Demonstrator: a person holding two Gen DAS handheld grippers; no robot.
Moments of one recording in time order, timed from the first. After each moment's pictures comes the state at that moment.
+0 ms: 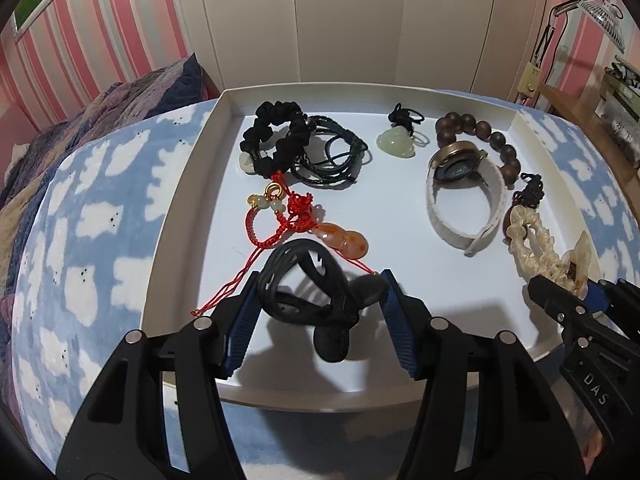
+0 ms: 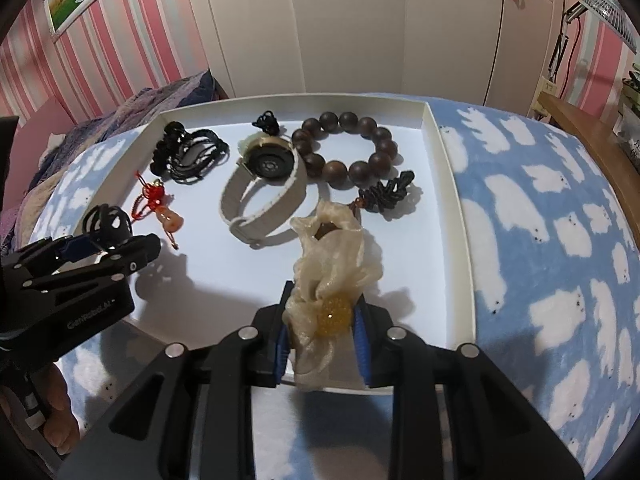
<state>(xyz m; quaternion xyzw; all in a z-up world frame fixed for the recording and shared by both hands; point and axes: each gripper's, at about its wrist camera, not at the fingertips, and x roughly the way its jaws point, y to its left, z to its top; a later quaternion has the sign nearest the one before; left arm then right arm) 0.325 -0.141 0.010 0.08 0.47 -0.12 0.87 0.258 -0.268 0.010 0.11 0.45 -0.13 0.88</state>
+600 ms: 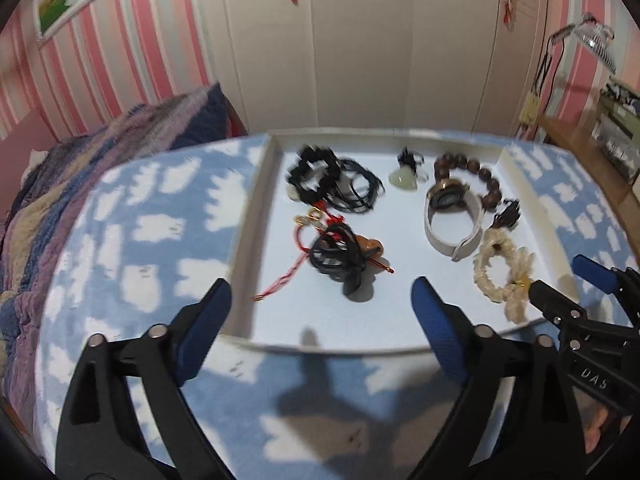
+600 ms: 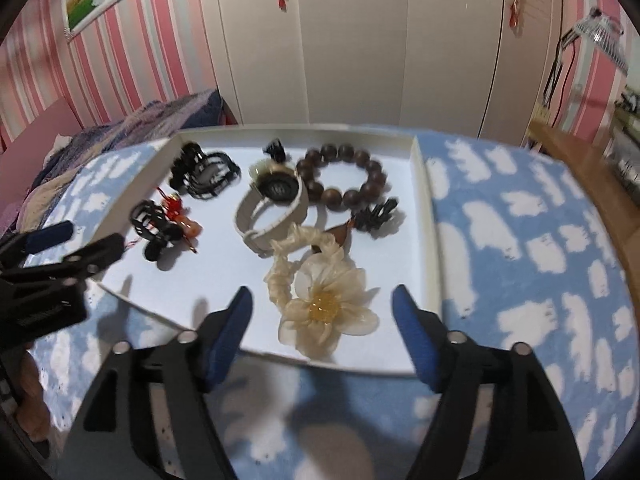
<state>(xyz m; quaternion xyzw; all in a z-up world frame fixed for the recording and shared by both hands) 0.275 -0.107 0.067 0.07 0.40 -0.10 0.91 0.216 -0.258 0.055 0.07 0.39 -0.13 0.91</state>
